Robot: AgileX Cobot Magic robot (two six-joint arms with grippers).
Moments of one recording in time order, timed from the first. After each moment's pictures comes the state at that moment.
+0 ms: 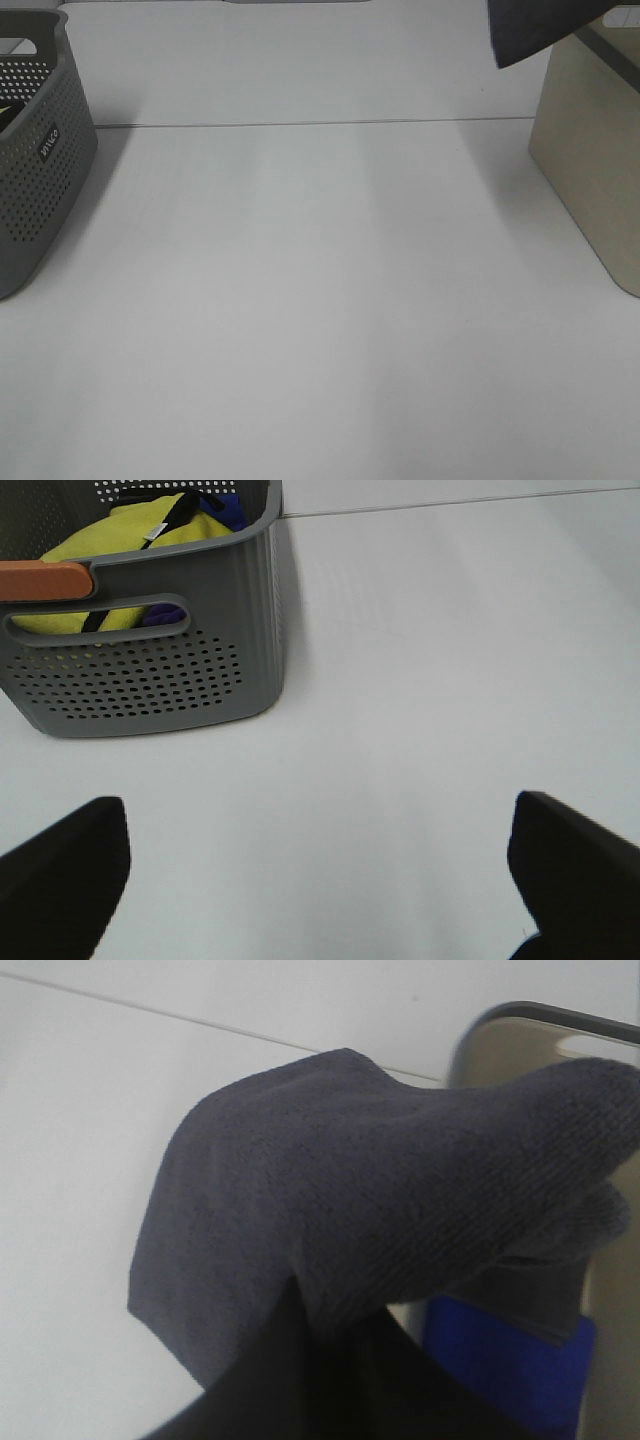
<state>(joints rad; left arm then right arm) -0.03 -0.01 -0.50 -0.06 1.05 0.04 0.16 1.70 -1.96 -0.09 1.22 -0.13</state>
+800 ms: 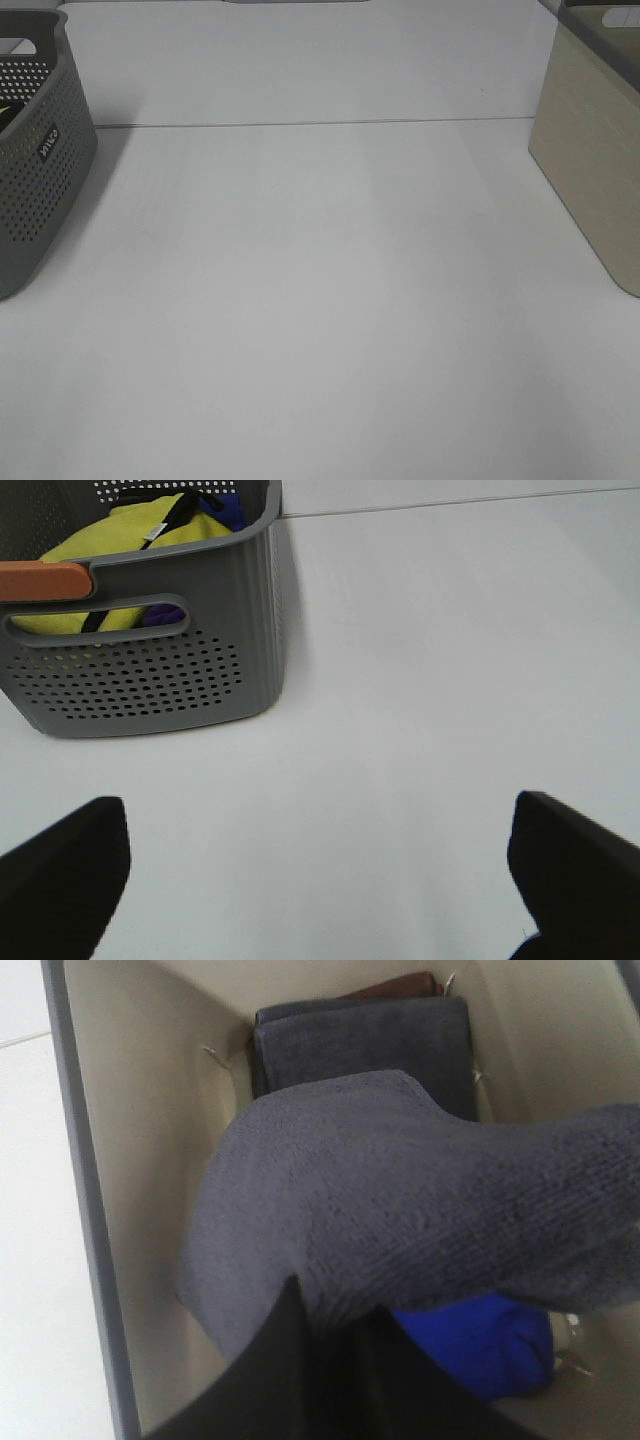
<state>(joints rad) -0.03 -0.01 -0.50 -0.06 1.05 0.04 -0.31 1.88 -1.96 0.14 1.22 -0.13</state>
